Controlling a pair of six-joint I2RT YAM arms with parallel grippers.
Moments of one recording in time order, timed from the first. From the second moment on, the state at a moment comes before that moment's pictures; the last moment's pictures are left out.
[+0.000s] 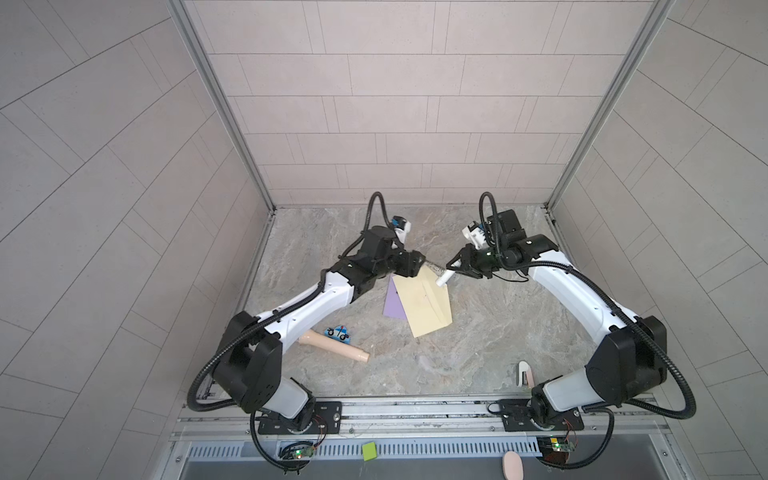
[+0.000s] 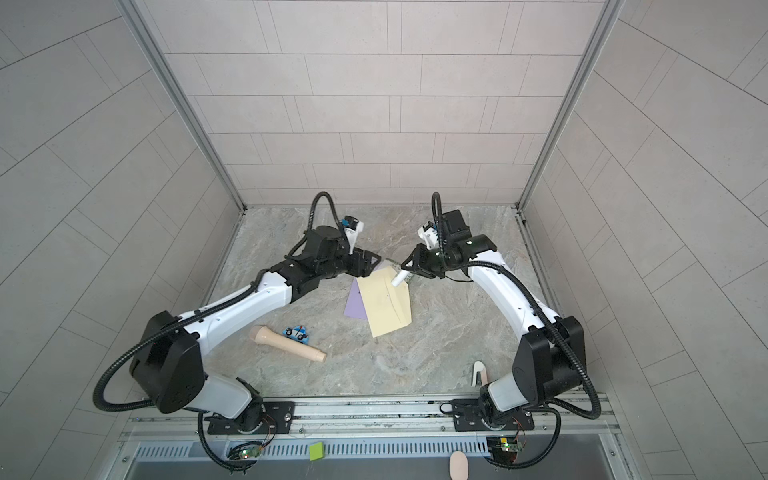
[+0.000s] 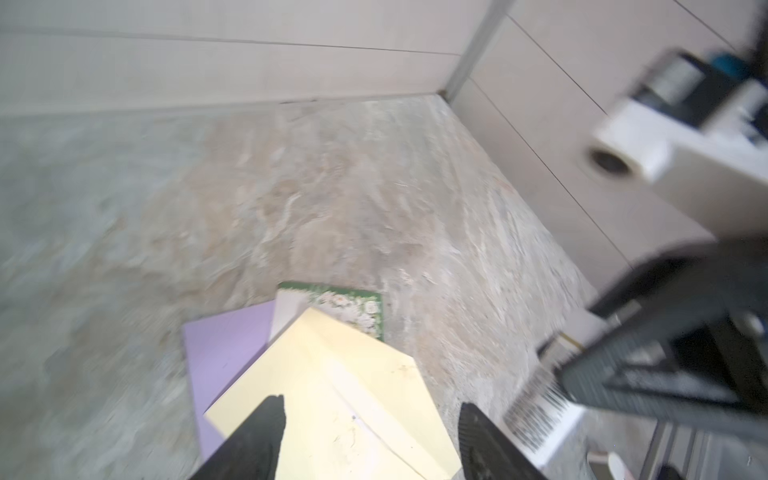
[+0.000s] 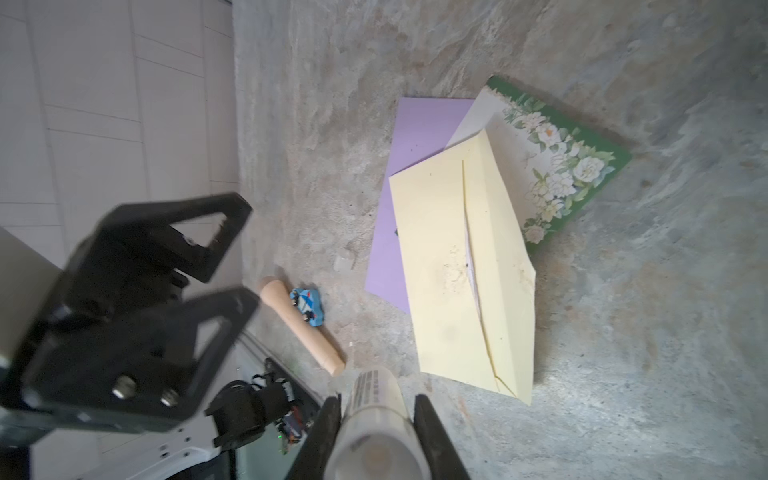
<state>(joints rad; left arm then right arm) -0.56 1.49 1.09 -0.14 0.17 -0.40 0.33 1.47 1.28 -0.76 -0.54 0.53</state>
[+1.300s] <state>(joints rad) -0.46 1.87 1.21 -0.45 0.32 -0.92 0.75 1.75 1.12 -0.31 0.13 0.26</state>
